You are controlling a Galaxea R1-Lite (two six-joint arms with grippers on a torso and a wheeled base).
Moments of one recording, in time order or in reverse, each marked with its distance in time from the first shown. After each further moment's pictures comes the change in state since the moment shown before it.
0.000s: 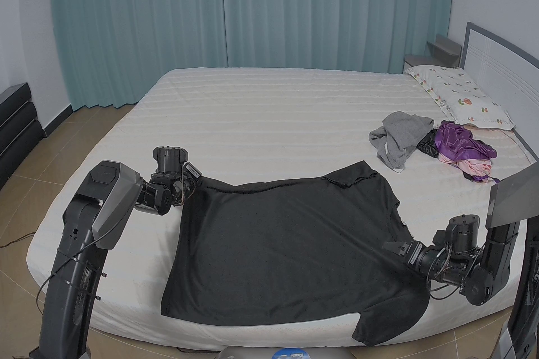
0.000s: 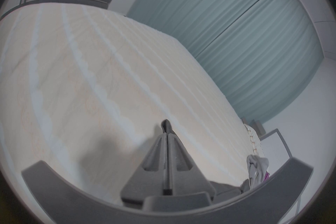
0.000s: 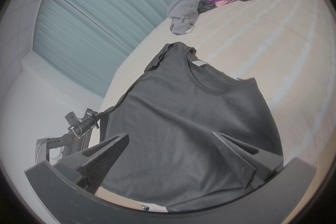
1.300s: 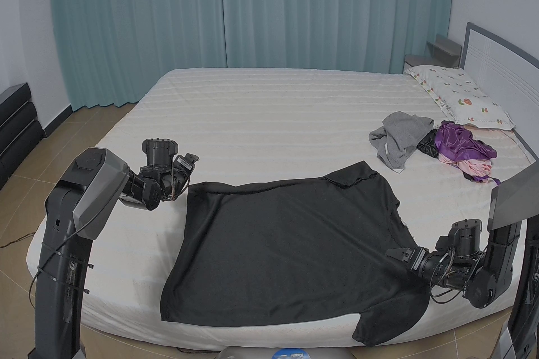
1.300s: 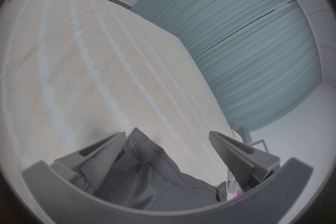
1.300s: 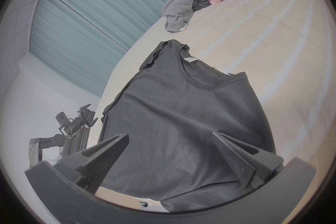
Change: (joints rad) left arm 0.023 -0.129 0.164 -0.047 -0.087 -0.133; right arm -0.018 0.007 0.038 -0.002 0.012 0.002
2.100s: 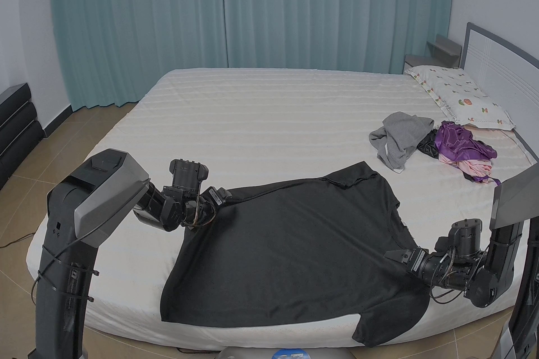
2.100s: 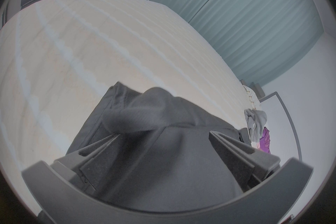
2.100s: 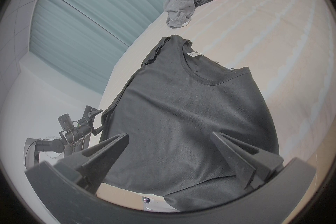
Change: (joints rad) left arm -0.150 -0.091 0.259 0.050 -0.021 0.189; right arm 0.006 -0.024 0.000 0.042 0.028 0.001
